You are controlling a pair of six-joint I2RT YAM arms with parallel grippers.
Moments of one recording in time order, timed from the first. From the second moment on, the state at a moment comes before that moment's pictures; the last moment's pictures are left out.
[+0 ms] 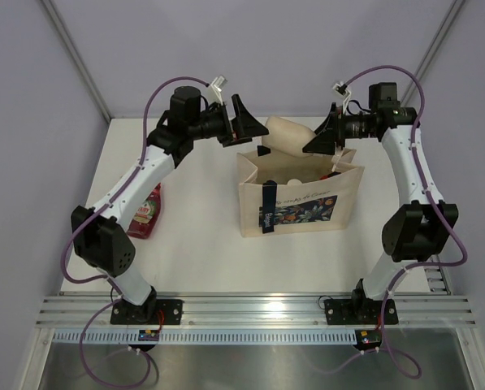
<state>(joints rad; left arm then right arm) -0.46 1.67 1.62 -0.22 0.68 -0.79 0.01 1.71 1.74 -0.86 -1.27 -0.30</state>
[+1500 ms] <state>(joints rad) -0.24 1.42 1.11 -0.78 -0.29 -0.23 0.17 1.58 1.65 -1.03 -0.95 -0.96</state>
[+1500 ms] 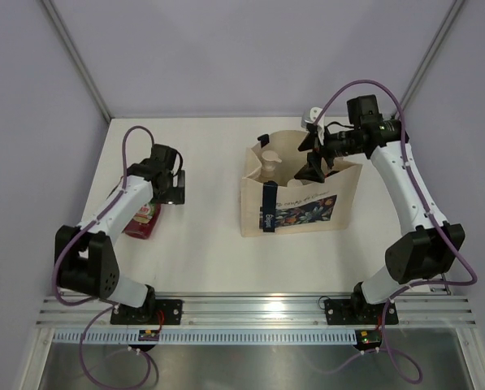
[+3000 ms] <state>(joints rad) -0.07 1.71 1.01 -0.35 0.66 -0.39 0.37 1.45 1.57 -0.90 -1.09 -0.40</state>
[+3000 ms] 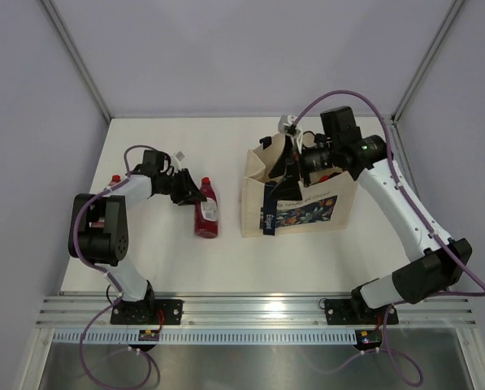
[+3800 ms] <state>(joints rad) -0.04 1.73 0.77 1.04 1.09 -1.33 0.63 1.73 1.81 -0.60 -0.64 0.16</state>
